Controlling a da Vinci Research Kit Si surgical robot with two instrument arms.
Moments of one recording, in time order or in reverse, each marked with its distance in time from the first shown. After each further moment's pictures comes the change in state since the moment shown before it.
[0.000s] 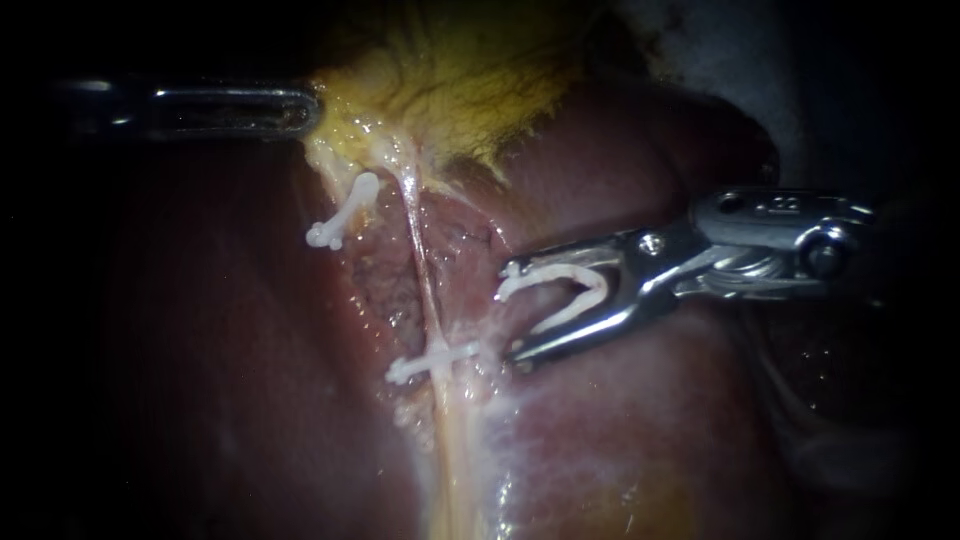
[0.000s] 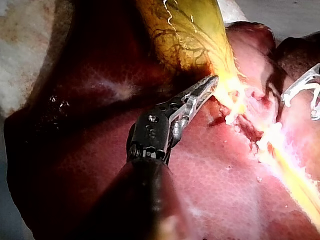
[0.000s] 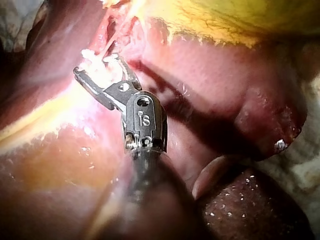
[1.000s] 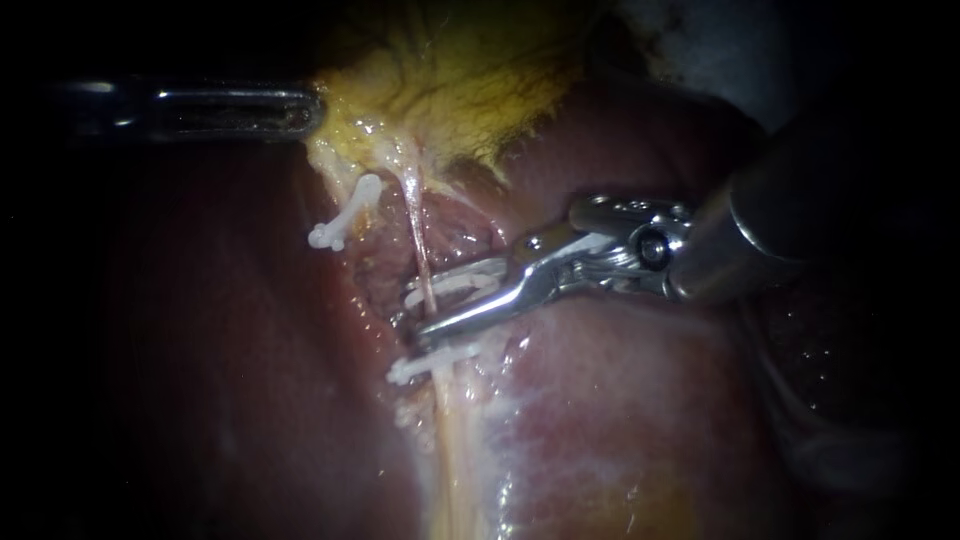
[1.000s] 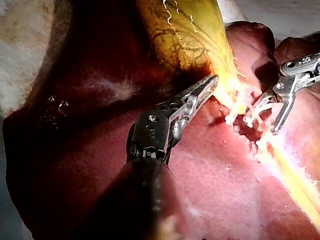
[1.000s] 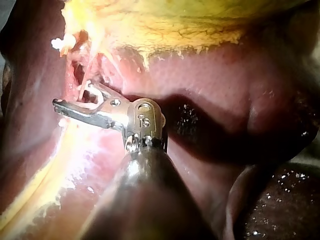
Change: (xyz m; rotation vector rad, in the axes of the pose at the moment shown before) right arm -0.004 0.007 0.008 0.199 0.089 0.253; left arm 0.000 0.000 0.000 -0.002 -0.001 0.001
